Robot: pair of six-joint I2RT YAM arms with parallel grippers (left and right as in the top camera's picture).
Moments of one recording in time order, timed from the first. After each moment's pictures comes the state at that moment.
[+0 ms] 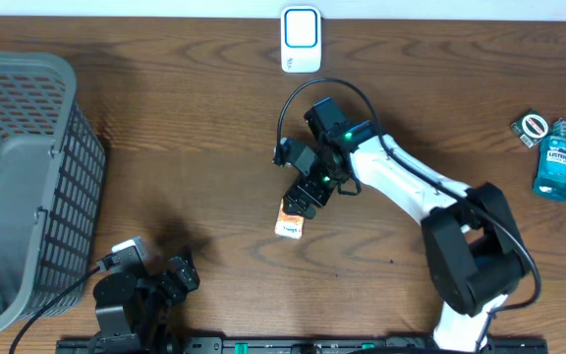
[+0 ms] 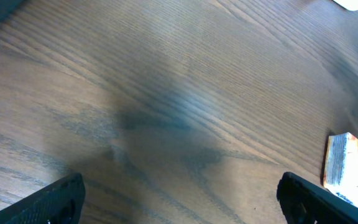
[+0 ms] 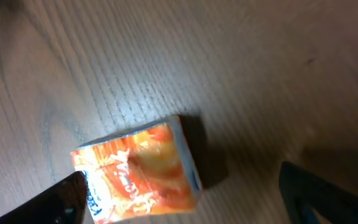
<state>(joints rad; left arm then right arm) 0.10 0.02 0.26 -0.95 0.12 -0.39 0.53 1.95 1.31 -0.73 -0.45 -0.43</state>
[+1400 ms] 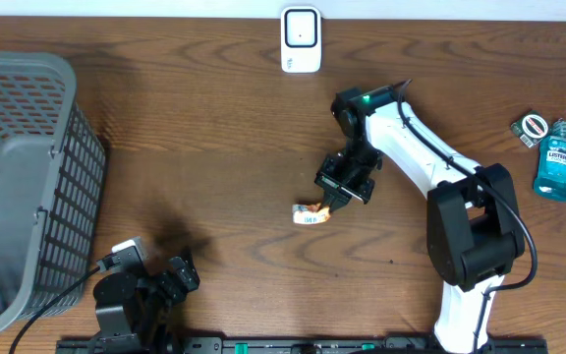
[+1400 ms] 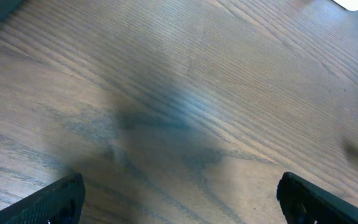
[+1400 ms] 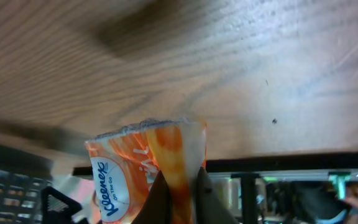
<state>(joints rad) 0.10 0.02 0.26 -0.95 0.12 -0.39 0.41 2.05 1.54 -1.34 -0.56 0.84</state>
